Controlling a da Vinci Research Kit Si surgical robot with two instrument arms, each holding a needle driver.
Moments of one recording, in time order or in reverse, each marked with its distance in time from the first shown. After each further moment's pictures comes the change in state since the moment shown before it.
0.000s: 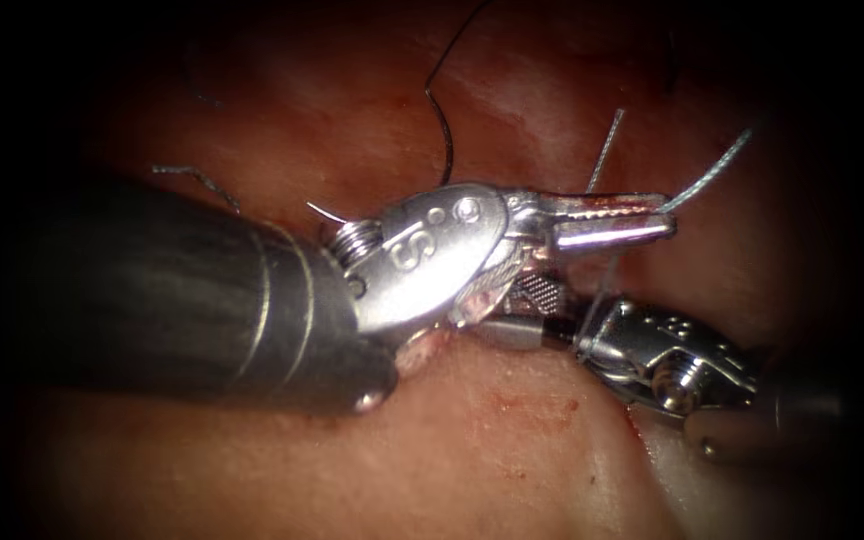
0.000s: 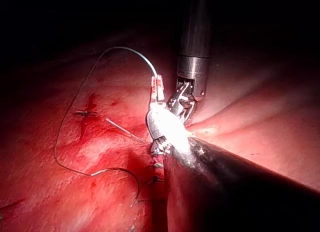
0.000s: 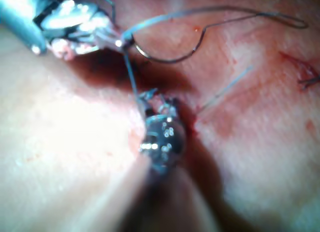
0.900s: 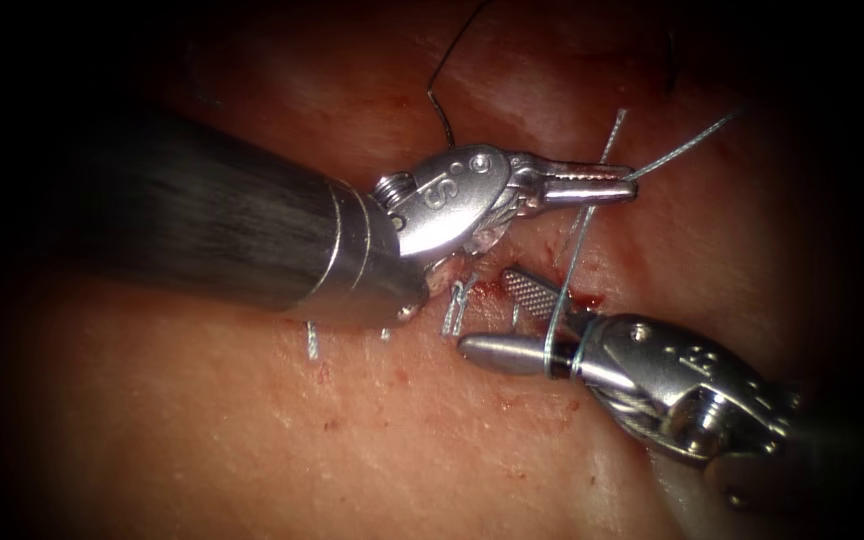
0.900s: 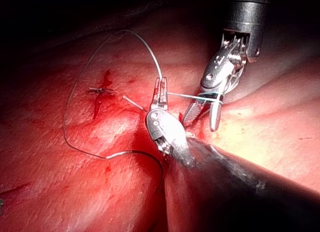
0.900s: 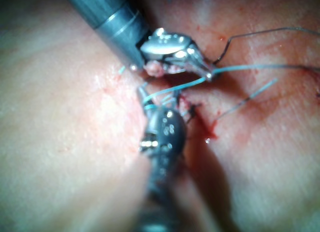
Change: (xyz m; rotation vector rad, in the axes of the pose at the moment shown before) right arm 0.003 -0.004 -0.002 0.175 0.138 -0.099; left arm -0.010 -0.008 -0.002 -0.030 -0.056 -0.021
